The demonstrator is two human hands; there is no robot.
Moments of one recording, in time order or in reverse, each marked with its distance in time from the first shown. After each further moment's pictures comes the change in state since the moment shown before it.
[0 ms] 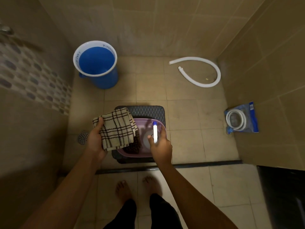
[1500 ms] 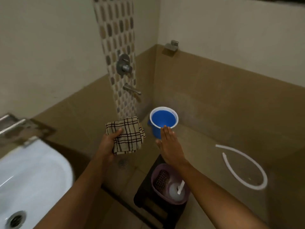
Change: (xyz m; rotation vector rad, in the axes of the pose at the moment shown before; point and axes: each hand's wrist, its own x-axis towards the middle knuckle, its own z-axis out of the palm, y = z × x) left_hand -0.248 0.114 -0.019 -0.155 0.224 0.585; right_hand -0.060 -0.241 -0.127 -0.495 -0.270 -1.175
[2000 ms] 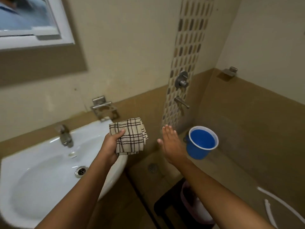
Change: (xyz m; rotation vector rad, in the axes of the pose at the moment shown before) left_hand -0.138 0.045 -0.140 -0.110 0.278 0.264; right_hand -0.011 -0.177 0.000 -0.031 -0.024 -0.383
